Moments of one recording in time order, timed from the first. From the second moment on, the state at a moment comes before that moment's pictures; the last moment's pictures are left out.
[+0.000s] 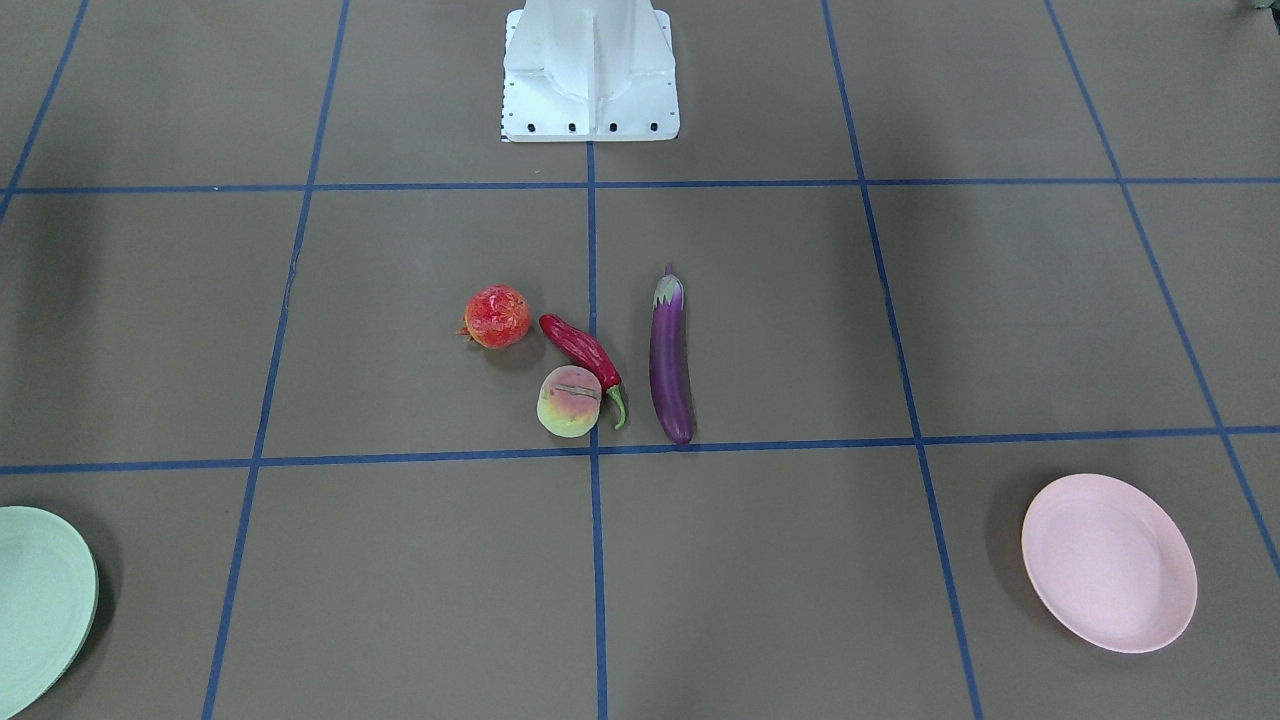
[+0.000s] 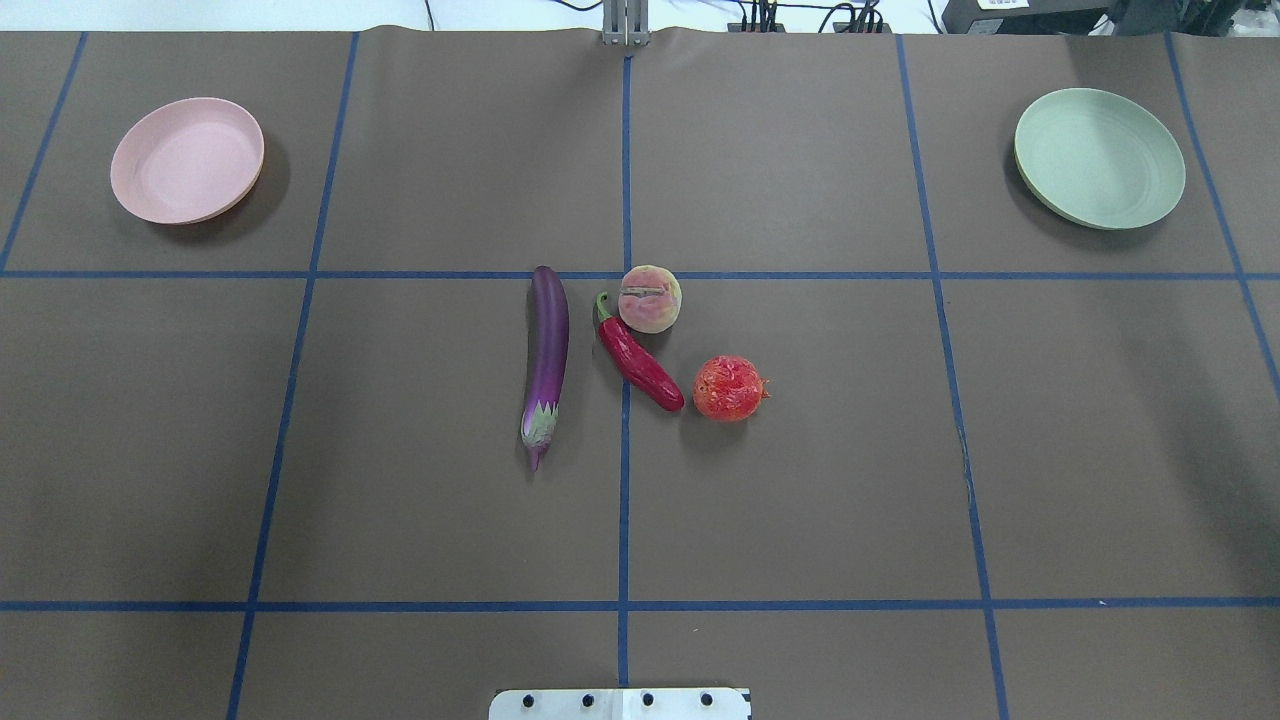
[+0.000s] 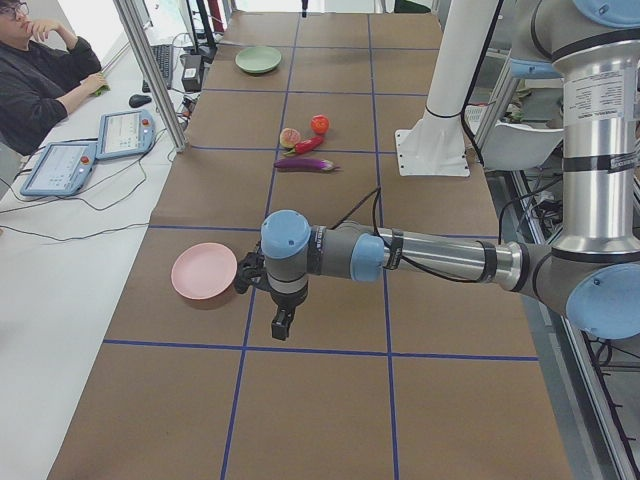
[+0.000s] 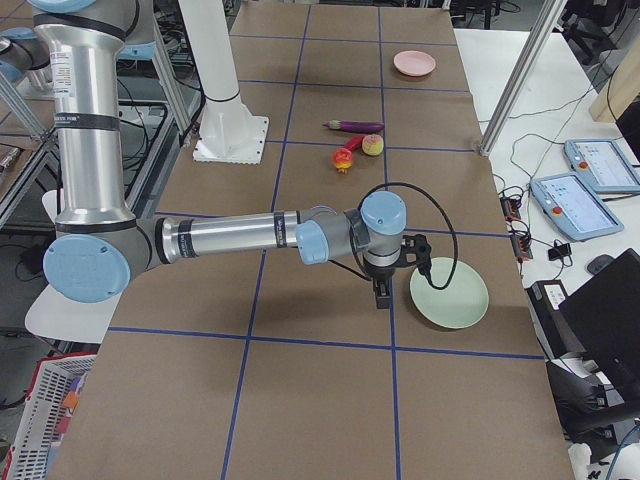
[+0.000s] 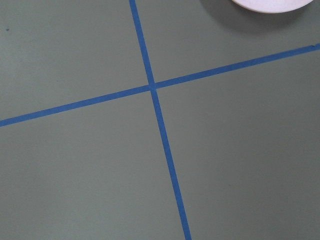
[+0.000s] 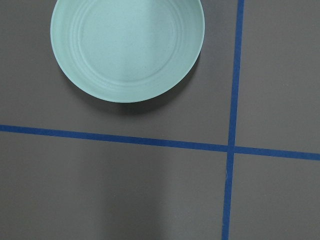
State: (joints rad) left arm -1.54 -1.46 -1.79 -1.56 -2.34 0.14; right arm 1.45 -1.56 1.68 -1.41 2.35 0.20
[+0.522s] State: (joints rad) left arm -1.54 -1.46 -1.79 -1.57 -2.34 0.14; right arm 1.38 -1.53 1.71 -1.33 2.35 0.21
